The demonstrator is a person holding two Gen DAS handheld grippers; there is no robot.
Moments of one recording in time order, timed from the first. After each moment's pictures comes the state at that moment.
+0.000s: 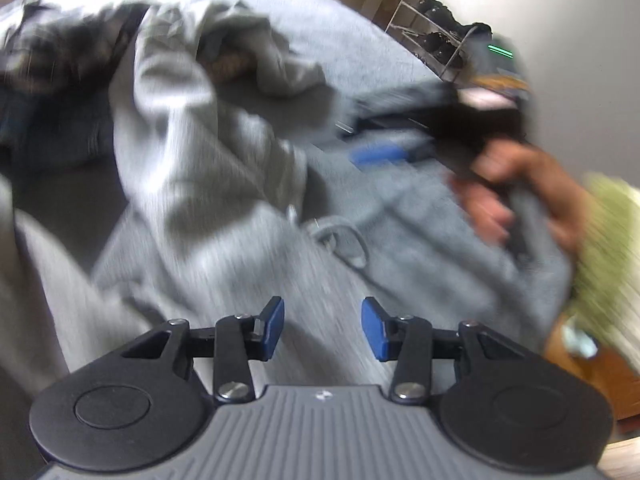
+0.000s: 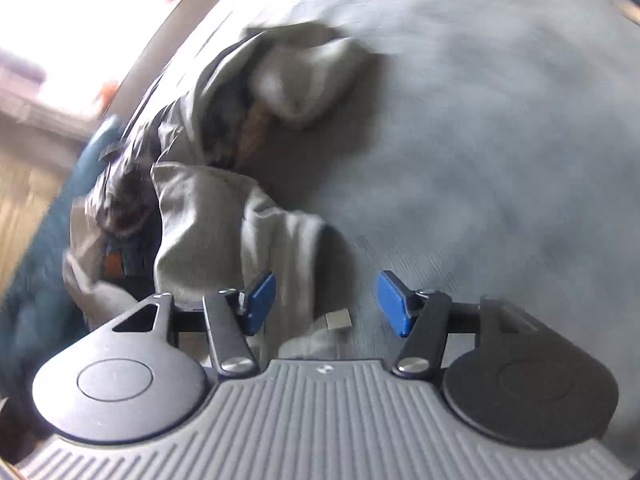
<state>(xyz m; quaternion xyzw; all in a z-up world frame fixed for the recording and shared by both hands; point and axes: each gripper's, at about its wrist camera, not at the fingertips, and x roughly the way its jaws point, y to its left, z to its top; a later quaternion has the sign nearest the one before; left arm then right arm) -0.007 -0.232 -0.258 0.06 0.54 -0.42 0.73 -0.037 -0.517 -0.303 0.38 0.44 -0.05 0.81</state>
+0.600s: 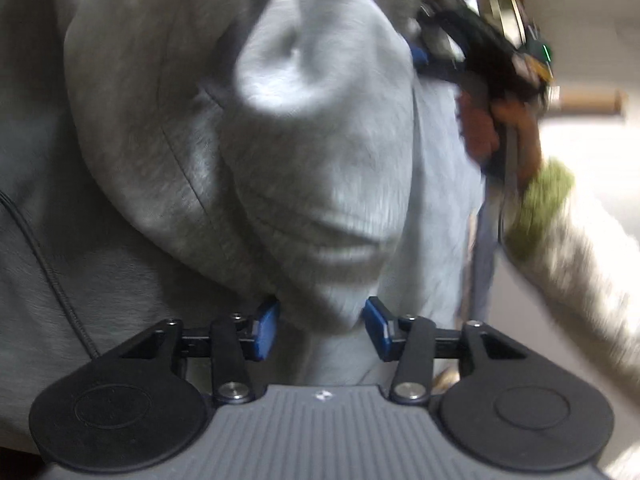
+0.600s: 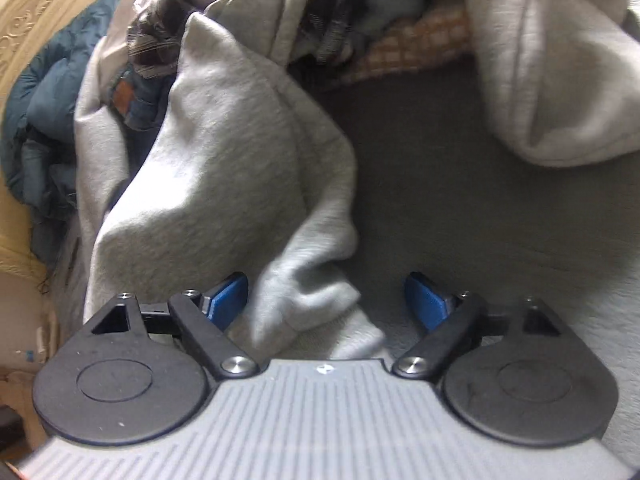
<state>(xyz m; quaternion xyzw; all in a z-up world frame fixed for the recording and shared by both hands) -0.065 -0.174 -0.359 -0.34 0.67 -0.26 0.61 0.112 -0.498 -0.352 0.20 0.56 0.25 0.76</state>
